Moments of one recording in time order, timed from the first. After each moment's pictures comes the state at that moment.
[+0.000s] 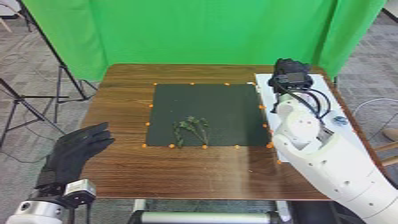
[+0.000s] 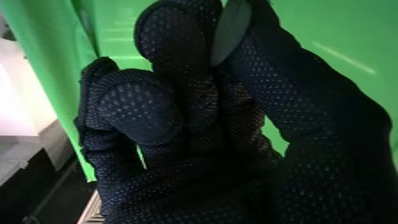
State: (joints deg) left arm 146.2 -47.3 -103.6 -131.3 40.1 17.2 17.5; right arm -65.0 -52.4 48.8 -94.8 -144.4 5.1 44.8
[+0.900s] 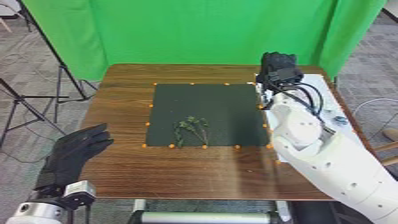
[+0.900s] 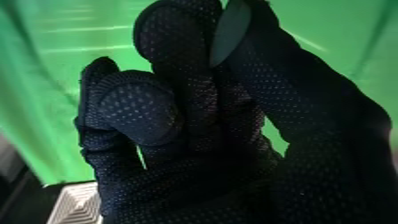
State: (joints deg) left arm 147.1 -46.7 -103.6 -131.3 40.0 18.1 18.4; right arm -62.6 -49.3 43.9 -100.4 -141.8 8.8 38.9
